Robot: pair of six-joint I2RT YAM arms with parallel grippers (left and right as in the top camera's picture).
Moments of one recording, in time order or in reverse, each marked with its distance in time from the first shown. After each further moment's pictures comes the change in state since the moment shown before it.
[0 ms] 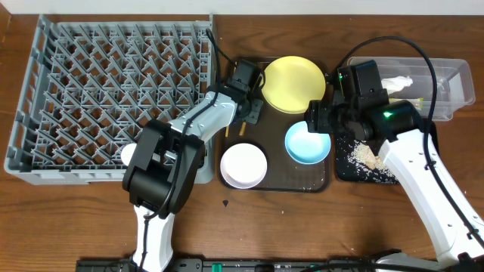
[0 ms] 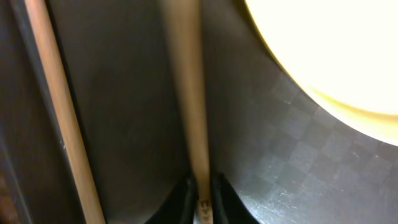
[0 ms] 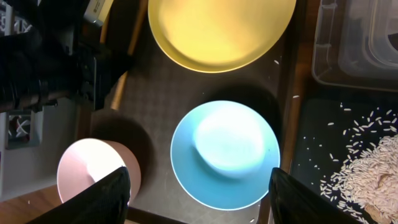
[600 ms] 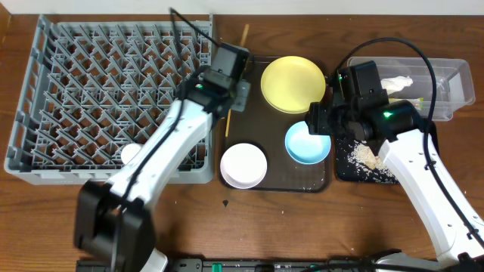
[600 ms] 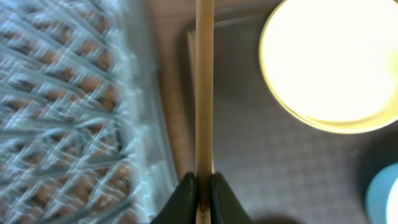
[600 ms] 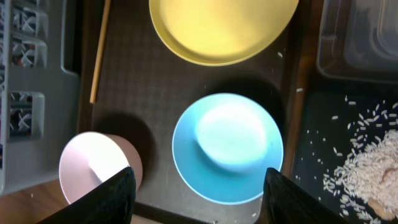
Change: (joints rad) left arm 0.009 -0.404 -0.004 -0.207 -0.206 0.000; right arm 0.000 0.000 0.000 -0.024 -0.014 0.000
